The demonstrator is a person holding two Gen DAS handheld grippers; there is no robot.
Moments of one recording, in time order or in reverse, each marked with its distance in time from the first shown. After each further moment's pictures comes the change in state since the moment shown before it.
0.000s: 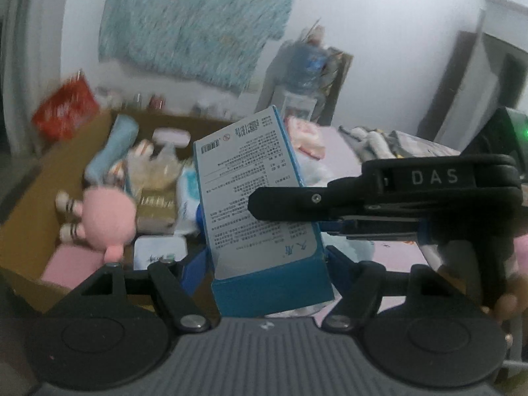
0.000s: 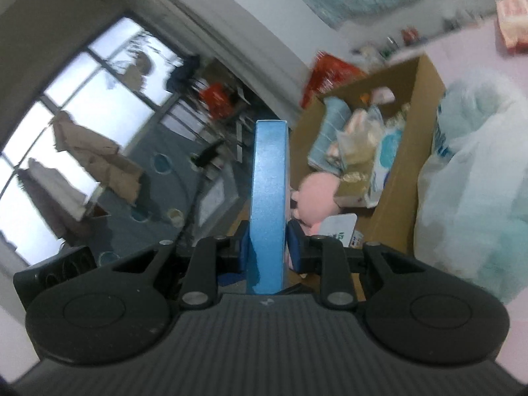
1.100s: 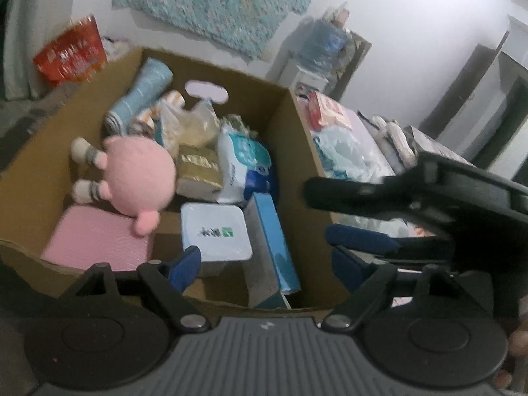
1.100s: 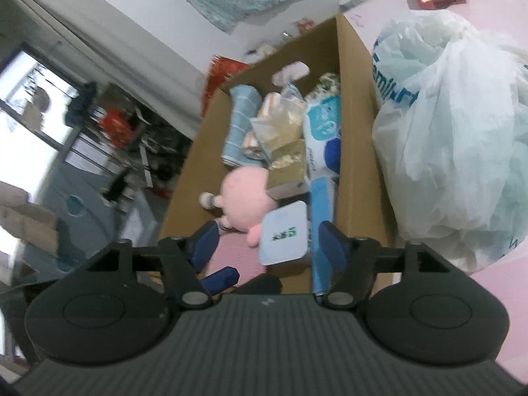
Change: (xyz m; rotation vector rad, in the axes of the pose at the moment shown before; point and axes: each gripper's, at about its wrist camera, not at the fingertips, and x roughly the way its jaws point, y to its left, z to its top) left arm 0.015 0.091 -0.016 -0.105 0.076 -0.049; right arm 0.064 0.012 -0.040 0.185 -0.095 -0.316
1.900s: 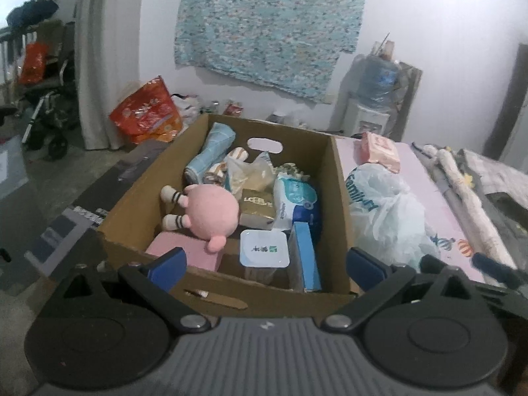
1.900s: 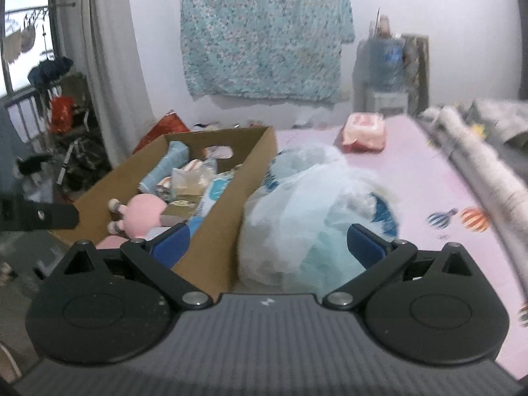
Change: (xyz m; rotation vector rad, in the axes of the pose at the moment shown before) left arm -0.080 -0.065 -0.015 0.047 -0.147 0.340; right arm -0.099 -0.010 -0.068 -0.484 -0.378 -0.402
